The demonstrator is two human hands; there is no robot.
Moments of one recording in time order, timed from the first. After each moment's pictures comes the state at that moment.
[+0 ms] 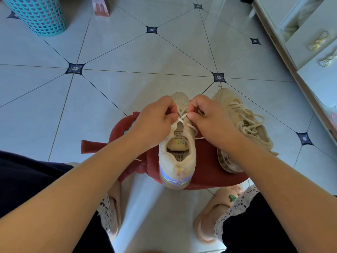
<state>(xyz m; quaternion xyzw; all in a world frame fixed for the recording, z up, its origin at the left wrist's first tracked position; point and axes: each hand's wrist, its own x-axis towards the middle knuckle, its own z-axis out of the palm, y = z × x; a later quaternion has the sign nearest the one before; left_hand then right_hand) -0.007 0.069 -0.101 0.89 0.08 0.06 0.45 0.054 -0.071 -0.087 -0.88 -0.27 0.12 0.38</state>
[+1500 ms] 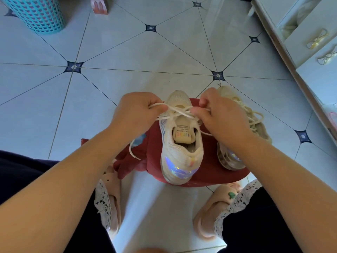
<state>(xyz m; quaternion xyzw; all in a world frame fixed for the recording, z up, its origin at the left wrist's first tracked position) -0.012 0.095 -0.097 0.90 0.17 0.06 0.39 0.057 -0.086 -0.084 -0.94 -0.30 -0.01 0.18</state>
